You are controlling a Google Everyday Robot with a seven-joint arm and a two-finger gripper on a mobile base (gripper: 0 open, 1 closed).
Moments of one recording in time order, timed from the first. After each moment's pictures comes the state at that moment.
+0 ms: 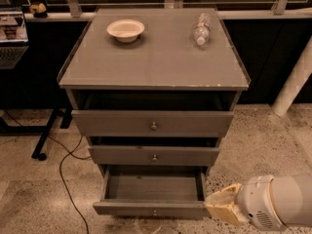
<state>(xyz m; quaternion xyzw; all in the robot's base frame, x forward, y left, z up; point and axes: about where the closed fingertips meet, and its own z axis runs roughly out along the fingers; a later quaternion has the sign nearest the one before) 0.315 -0.144 0.729 -0.37 0.86 0.25 0.25</state>
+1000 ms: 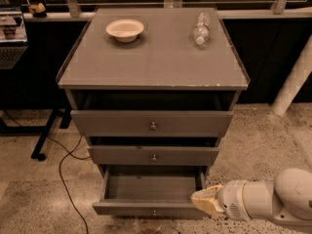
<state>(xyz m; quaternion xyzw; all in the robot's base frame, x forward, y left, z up) 0.367 -0.138 0.625 -0.30 0.86 0.29 0.28</state>
